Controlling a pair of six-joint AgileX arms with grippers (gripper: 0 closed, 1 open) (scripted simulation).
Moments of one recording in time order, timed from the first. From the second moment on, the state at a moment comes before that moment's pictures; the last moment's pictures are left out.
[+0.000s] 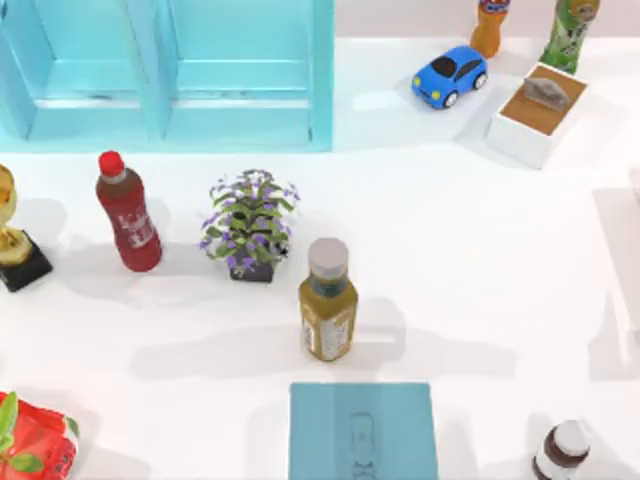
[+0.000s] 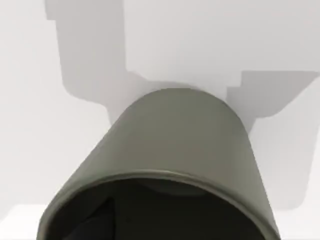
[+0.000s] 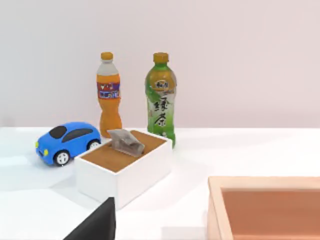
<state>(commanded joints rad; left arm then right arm) 0.83 1.86 1.20 -0.90 0.00 2.43 0.00 0.00 0.00 0.00 0.00 0.00</state>
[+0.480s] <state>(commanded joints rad) 0.83 1.87 1.16 -0.86 0.00 2.43 0.00 0.00 0.00 0.00 0.00 0.00</state>
